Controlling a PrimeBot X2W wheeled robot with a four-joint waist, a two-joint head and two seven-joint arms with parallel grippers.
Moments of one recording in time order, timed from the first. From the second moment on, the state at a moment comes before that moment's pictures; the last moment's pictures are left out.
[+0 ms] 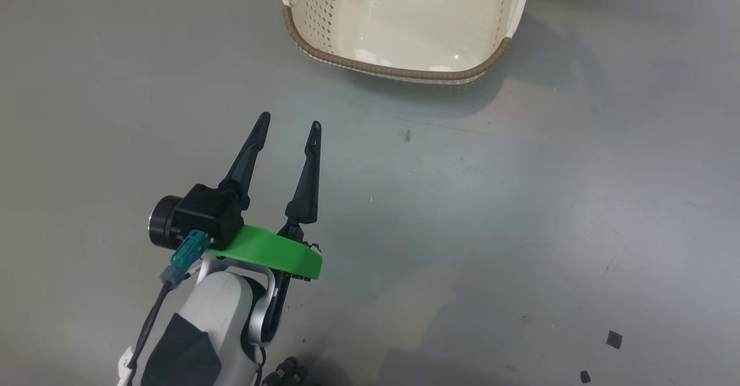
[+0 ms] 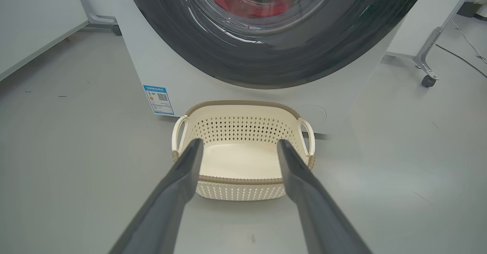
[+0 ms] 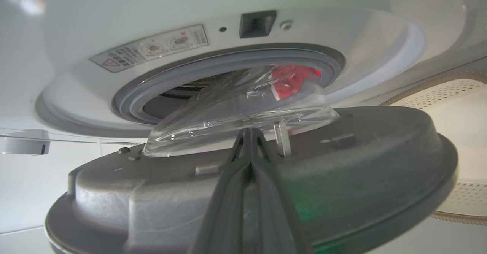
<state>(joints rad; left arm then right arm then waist) -0.39 0.02 -0.45 0.17 -0.45 0.10 -0.25 -1.46 -0.12 -0.23 0.77 1.22 -0.12 0.74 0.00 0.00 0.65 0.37</state>
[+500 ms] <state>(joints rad) -0.36 0.02 -0.45 0.18 -0.44 0.10 -0.25 -1.37 -0.10 -0.20 0.82 1.24 -0.12 0.82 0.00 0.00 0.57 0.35</state>
